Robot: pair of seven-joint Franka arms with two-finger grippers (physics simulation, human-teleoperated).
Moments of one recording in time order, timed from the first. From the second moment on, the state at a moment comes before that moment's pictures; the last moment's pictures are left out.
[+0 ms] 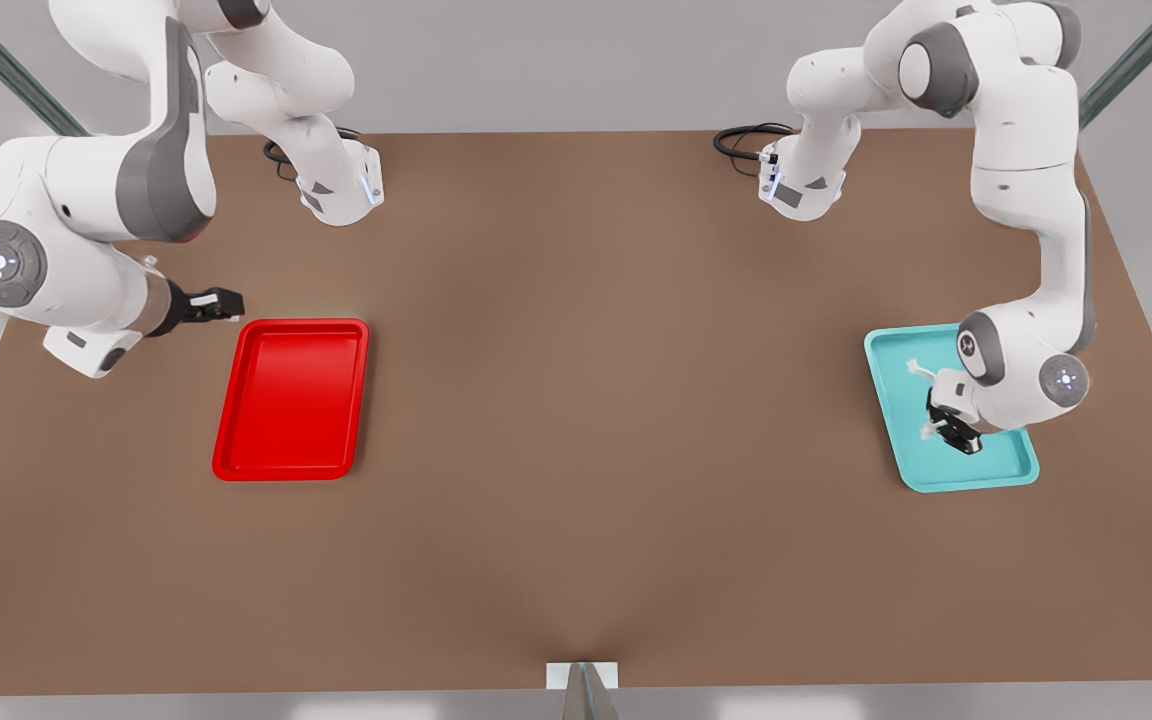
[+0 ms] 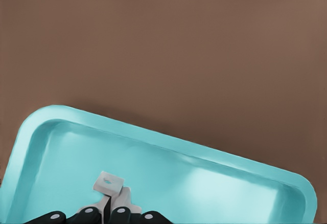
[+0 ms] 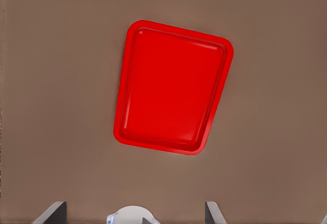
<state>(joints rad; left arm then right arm) 0.05 0.45 0.13 -1.94 -0.03 2.28 1.40 0.21 0.19 -0.13 -1.40 -0.03 1.26 -0.15</state>
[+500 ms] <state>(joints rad) -0.27 0.59 -0.16 -1.51 -0.01 1.91 0.49 0.72 0.41 -0.11 -1.42 0.00 1.61 -0.16</state>
